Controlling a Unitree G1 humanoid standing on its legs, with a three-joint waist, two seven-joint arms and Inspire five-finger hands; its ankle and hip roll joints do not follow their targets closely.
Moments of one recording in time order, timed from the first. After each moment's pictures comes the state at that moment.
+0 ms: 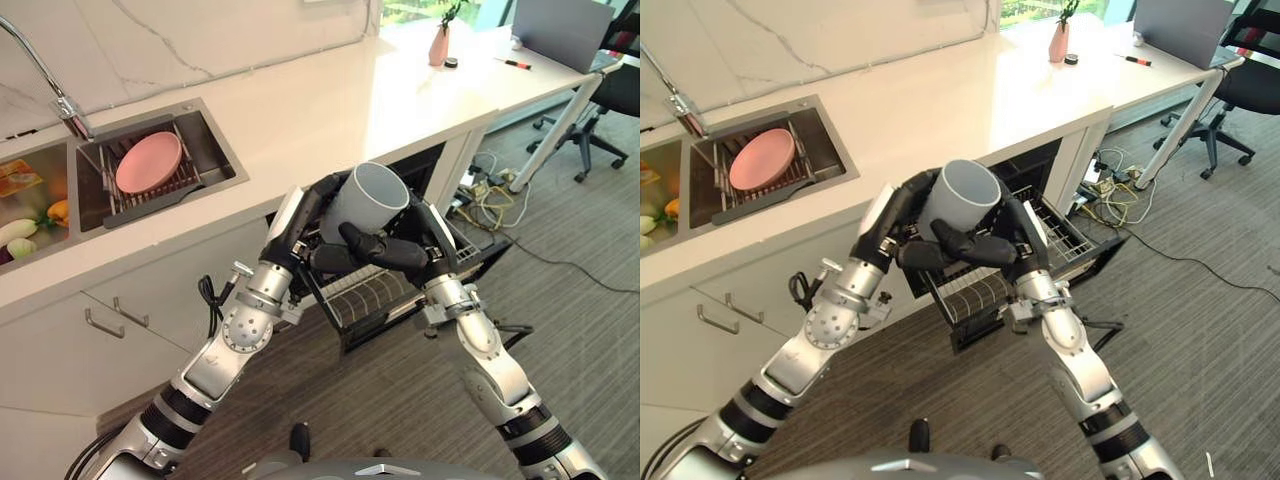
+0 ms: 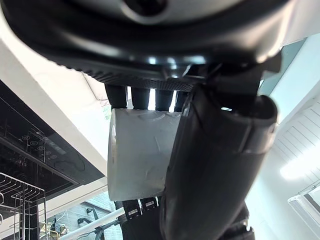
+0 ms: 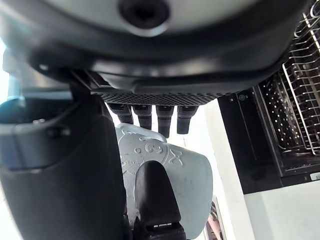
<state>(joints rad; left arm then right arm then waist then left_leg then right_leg) -0.21 0.49 -0.48 -0.21 -0.03 -0.12 0.24 -0.11 -0.41 0.37 -0.13 0.58 -0.20 -0.10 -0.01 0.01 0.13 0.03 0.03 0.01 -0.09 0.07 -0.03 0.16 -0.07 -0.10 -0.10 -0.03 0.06</state>
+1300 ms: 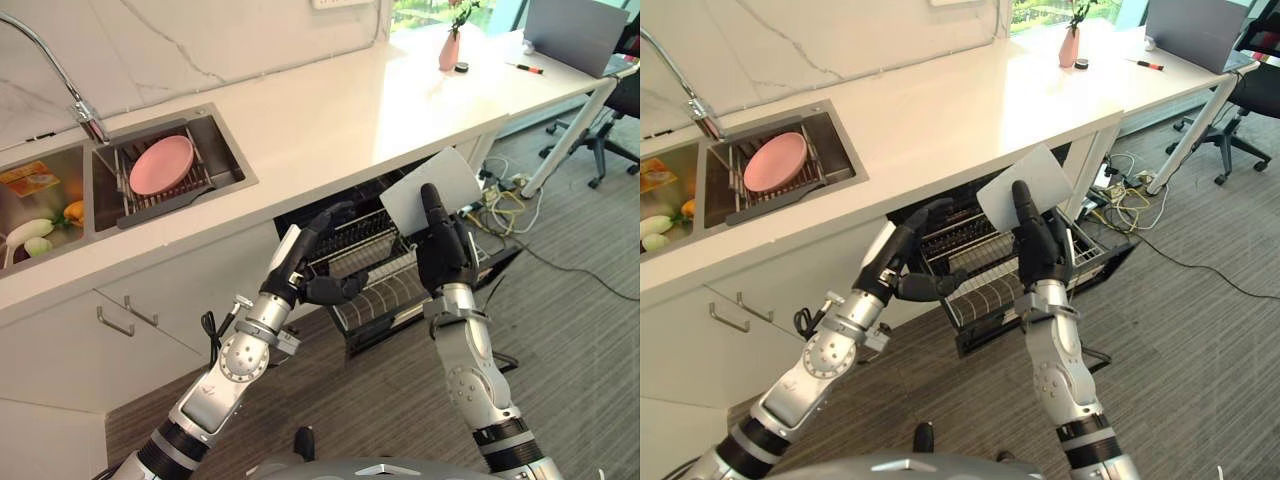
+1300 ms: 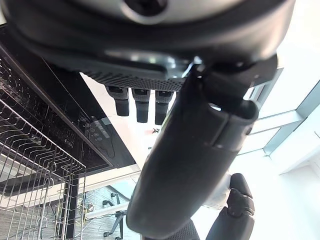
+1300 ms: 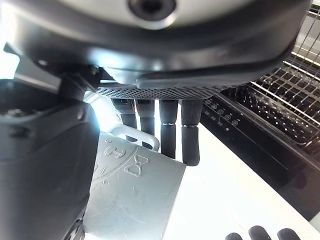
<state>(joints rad) -0.04 0.46 -0.47 -0.21 -0.10 -0.10 0.20 -0.05 -0.20 0.21 -0.05 0.83 -0.25 -0.24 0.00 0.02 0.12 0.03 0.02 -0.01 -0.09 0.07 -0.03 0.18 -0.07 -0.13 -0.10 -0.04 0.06</state>
